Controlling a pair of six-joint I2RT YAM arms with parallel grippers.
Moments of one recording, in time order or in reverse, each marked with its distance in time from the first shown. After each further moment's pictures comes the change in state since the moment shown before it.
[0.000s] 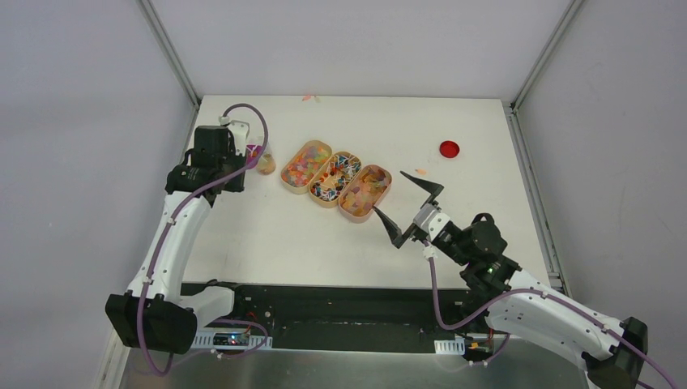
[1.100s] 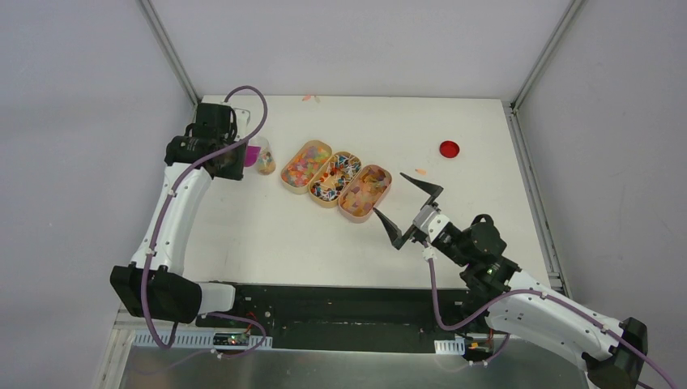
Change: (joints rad) left arm 0.000 0.170 0.247 -0.209 -0.009 -0.018; right arm 0.000 -0.005 -0.017 0.004 -0.001 -0.002
